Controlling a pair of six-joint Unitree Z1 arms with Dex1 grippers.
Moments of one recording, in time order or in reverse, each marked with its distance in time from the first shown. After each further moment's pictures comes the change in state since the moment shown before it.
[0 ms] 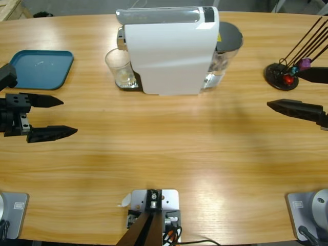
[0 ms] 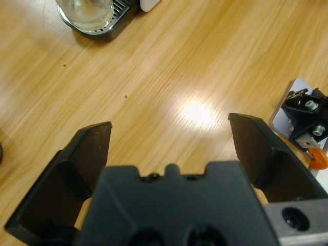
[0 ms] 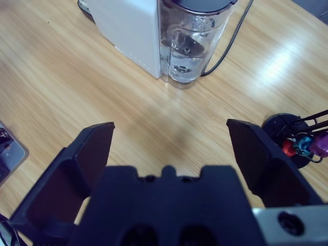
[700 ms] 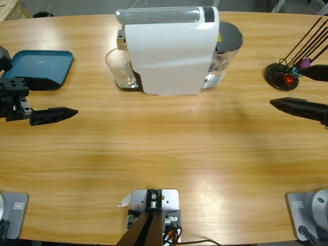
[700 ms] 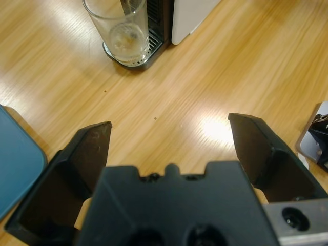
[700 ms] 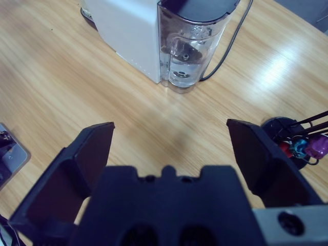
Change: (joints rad) arm 0 0.000 -0.006 0.021 -0.127 0.076 0.001; arm 1 0.000 -0.019 0.000 -0.006 0.000 0.000
